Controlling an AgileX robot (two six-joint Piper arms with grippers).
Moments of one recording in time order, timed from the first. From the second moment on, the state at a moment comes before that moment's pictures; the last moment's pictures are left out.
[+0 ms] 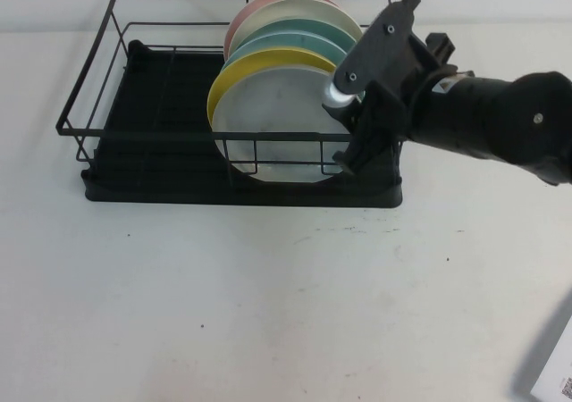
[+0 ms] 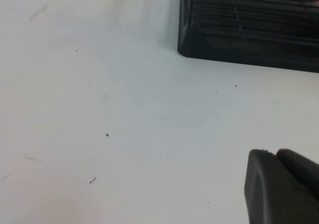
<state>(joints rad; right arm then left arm) 0.59 1.63 -1.18 0.71 0.06 -1.18 -0.08 -0.01 0.02 0.05 0.35 -0.06</state>
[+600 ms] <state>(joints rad) 0.54 1.78 -1.32 0.71 0.10 -1.22 -0.08 -0.01 0.02 0.05 0.35 -0.06</state>
